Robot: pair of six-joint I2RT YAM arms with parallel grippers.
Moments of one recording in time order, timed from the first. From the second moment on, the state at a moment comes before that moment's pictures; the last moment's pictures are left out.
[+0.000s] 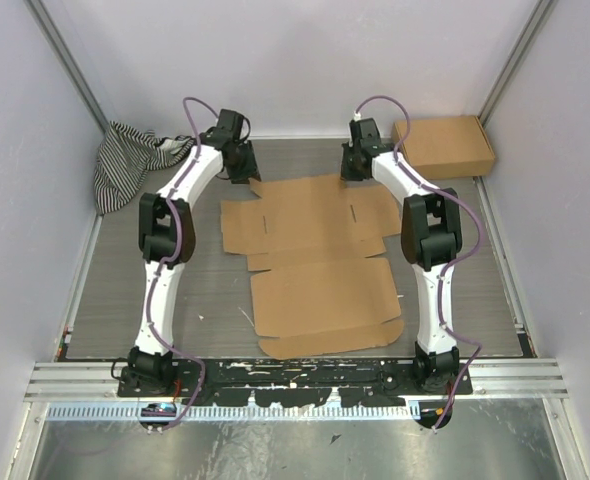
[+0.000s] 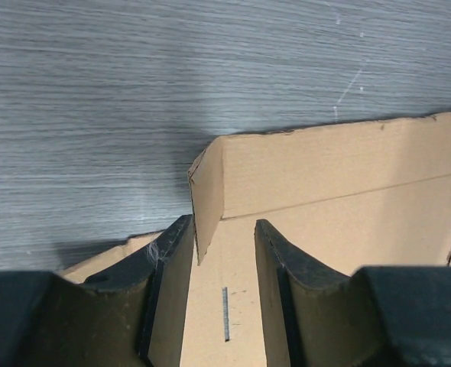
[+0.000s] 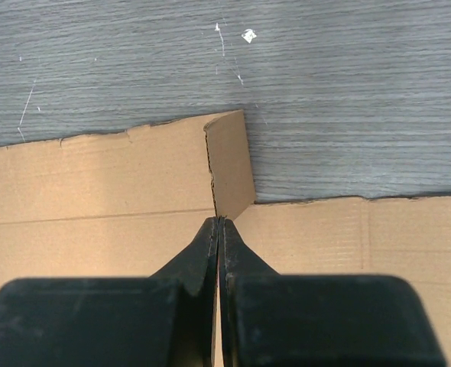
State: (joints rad) left arm -0.29 2.41 2.20 -0.77 0.10 -0.50; right arm 0.25 2.27 1.91 -0.48 0.00 0.30
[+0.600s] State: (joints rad) left arm -0.35 2.51 2.32 -0.73 0.19 -0.54; right arm 0.26 2.27 1.90 -0.48 -0.03 0.30
